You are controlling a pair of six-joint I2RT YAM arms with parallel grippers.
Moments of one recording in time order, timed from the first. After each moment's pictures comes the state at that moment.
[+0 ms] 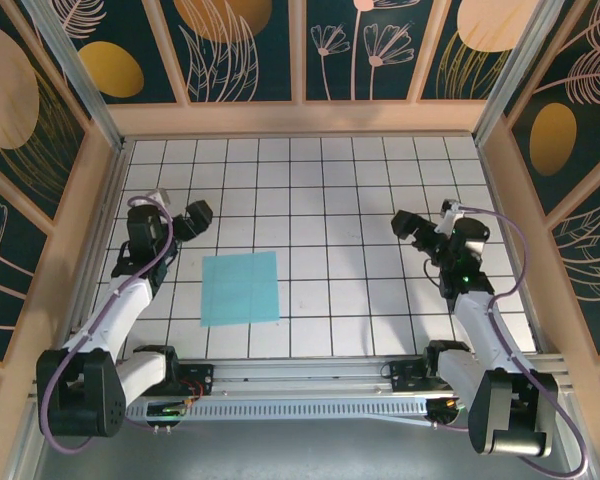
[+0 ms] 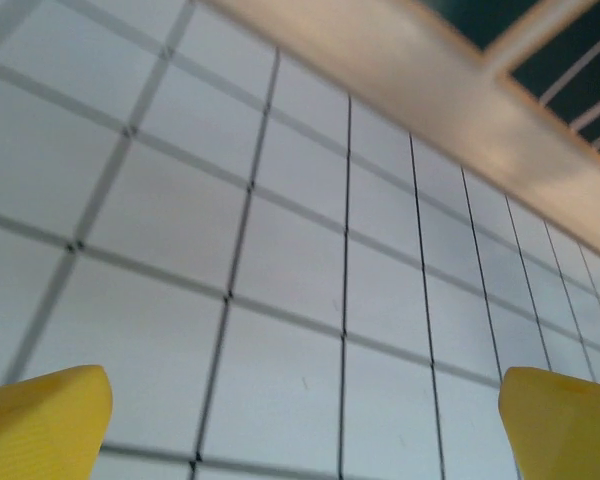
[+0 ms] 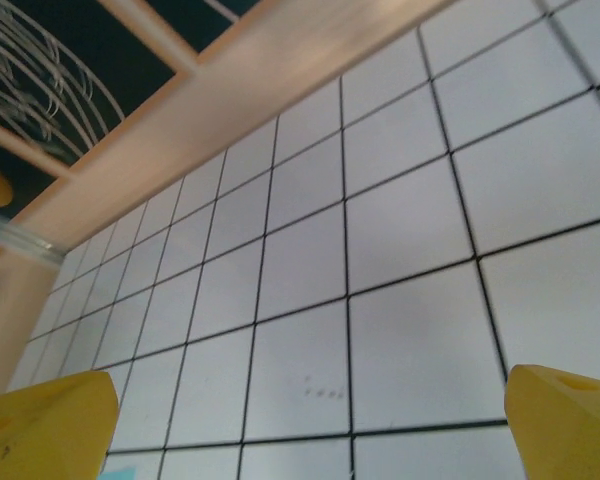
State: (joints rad) left arm -0.04 1.09 0.57 0.03 0.23 -0.61; right arm -0.04 0.93 0.44 0.10 -0.43 0.54
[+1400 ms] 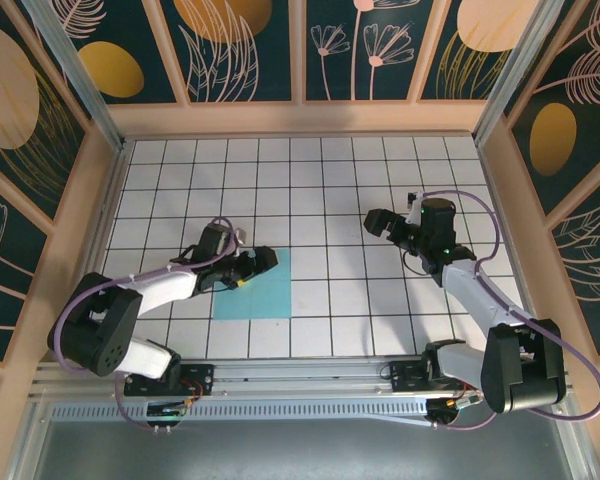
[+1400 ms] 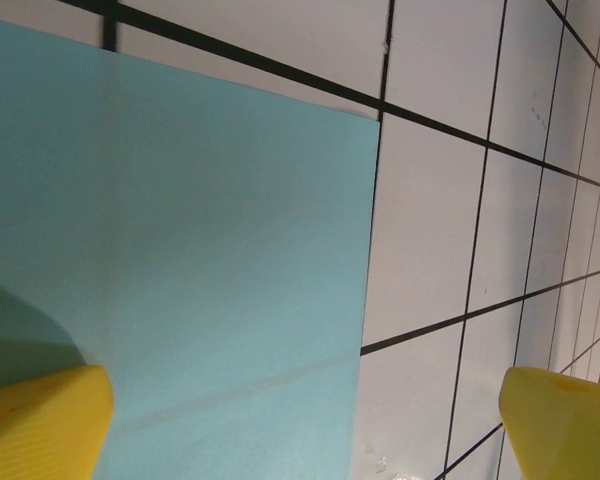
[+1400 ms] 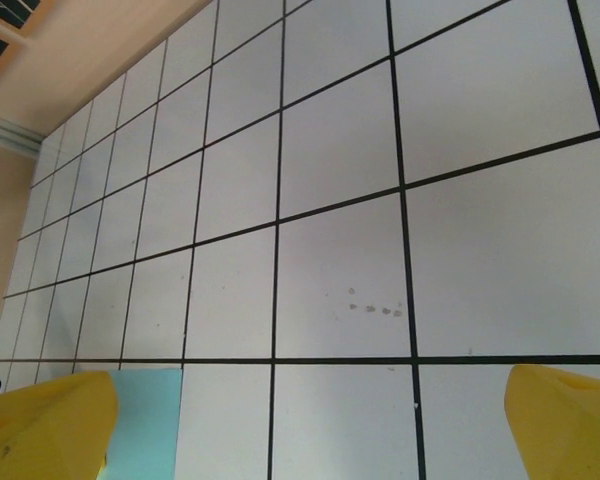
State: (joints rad) left arm -0.47 1.45 0.55 0.04 0.44 -0.86; right arm 0.17 1.17 0.62 -0.07 -0.36 0.55
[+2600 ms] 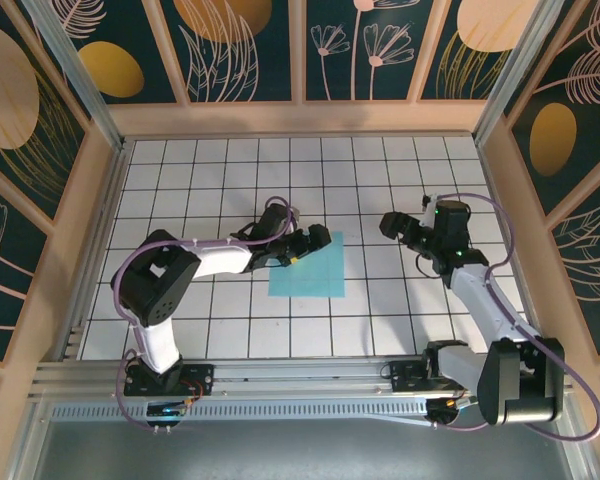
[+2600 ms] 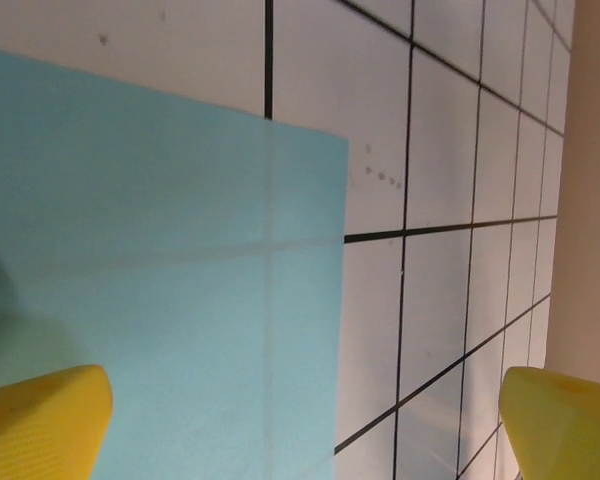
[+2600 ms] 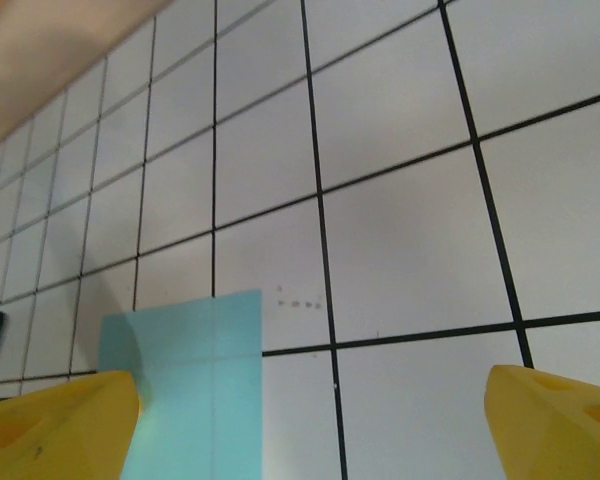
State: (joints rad) left arm -0.71 1.82 0.95 0.17 0.30 -1.03; right arm 0.08 1.11 0.64 -0.21 -0.34 0.47
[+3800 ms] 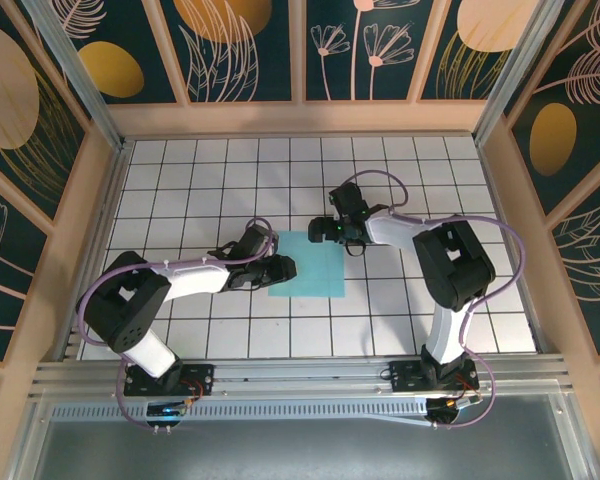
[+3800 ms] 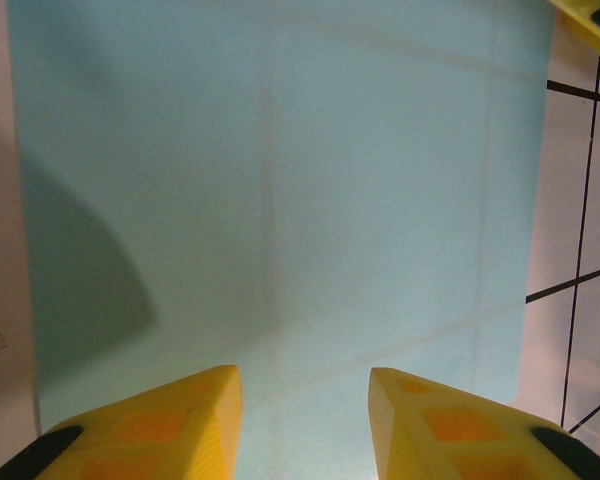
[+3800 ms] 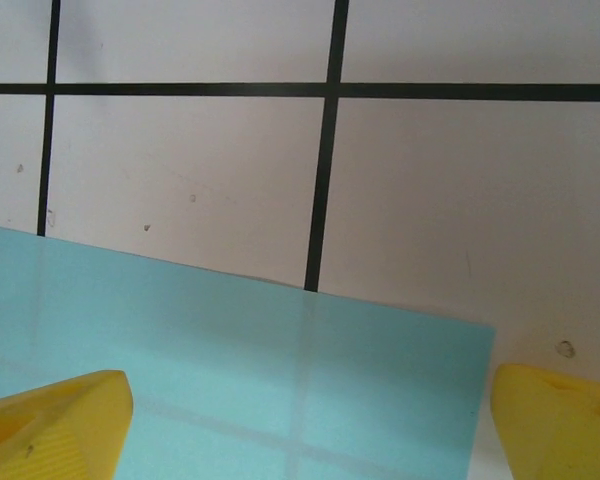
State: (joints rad) left arm -0.70 1.62 0.71 -0.01 0.25 -0.89; right arm 0.56 1.86 1.11 -0.28 -0.08 0.46
